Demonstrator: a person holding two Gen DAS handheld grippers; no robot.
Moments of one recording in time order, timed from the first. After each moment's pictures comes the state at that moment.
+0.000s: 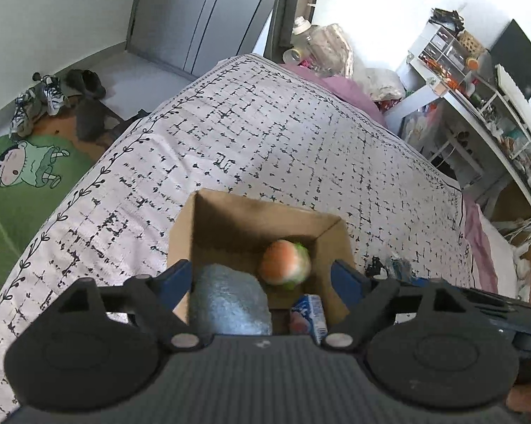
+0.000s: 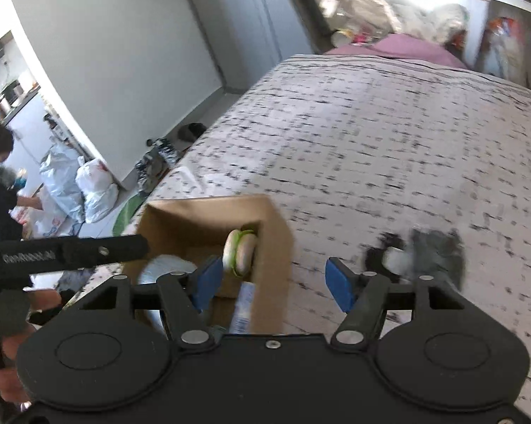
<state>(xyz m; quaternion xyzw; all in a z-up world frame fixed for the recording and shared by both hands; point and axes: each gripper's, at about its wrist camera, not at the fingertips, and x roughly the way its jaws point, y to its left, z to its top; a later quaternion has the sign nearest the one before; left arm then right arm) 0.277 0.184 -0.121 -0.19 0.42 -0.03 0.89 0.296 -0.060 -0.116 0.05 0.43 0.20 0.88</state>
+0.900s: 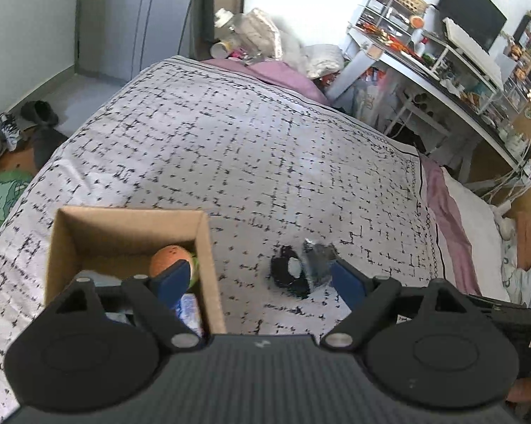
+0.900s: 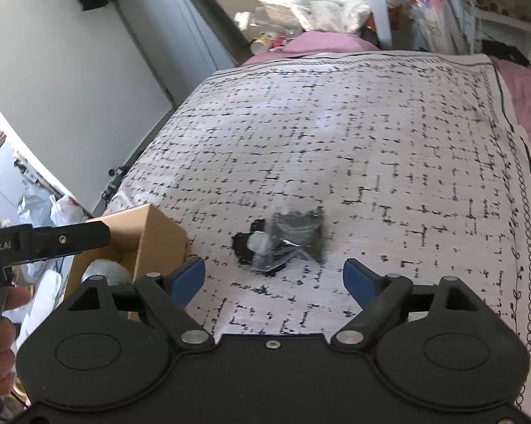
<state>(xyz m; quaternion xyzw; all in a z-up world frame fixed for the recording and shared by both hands) 0.293 0.061 -0.089 -0.13 0.42 -0.08 0.89 0.293 -0.190 -0.118 0.11 0.44 0.14 0.88</state>
